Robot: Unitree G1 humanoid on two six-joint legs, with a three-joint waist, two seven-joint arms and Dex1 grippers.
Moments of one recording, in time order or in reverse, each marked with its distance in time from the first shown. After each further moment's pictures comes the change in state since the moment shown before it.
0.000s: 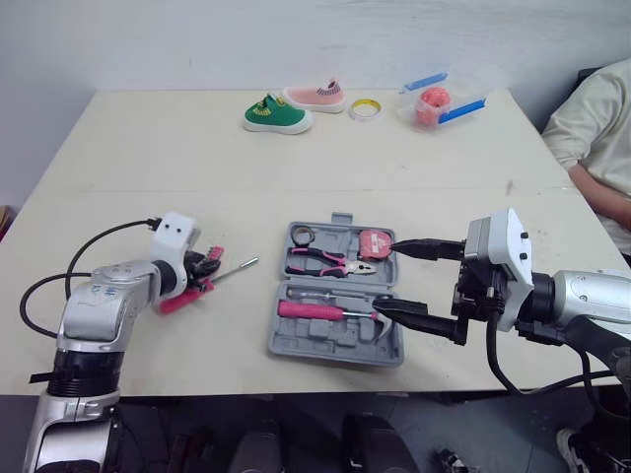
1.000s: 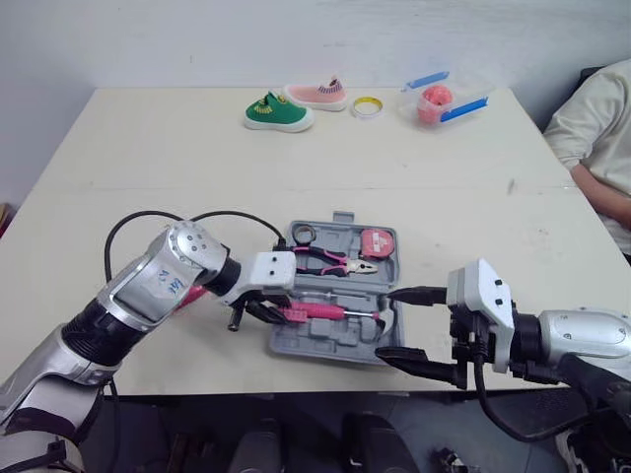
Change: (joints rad) left arm -0.304 0.187 -0.617 -0.116 0.135 -0.386 -0.840; right arm 0.203 -0.046 0.022 -0.070 -0.034 0.009 0.019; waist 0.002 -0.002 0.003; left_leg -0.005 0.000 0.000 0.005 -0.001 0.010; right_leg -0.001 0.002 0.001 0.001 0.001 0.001
